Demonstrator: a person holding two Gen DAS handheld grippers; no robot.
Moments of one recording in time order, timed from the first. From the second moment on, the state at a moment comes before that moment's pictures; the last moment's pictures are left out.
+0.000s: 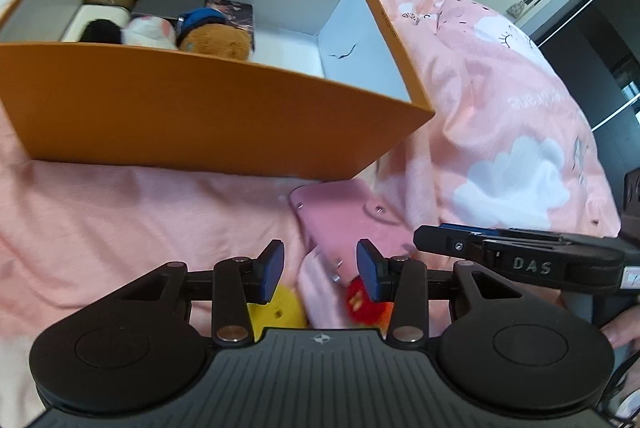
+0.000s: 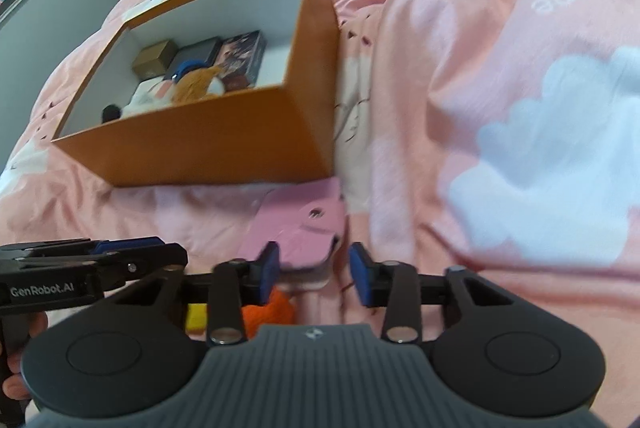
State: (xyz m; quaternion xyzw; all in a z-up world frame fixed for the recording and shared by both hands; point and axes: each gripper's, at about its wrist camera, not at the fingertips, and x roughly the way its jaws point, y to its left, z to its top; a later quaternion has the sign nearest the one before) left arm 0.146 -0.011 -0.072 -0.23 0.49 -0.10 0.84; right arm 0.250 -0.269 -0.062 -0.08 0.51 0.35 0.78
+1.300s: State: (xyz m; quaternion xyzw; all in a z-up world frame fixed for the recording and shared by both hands) left arm 0.164 -0.009 -0.070 -0.29 0.48 -0.11 0.82; right arm 0.289 -0.264 -0.095 -0.05 0.56 0.34 0.75
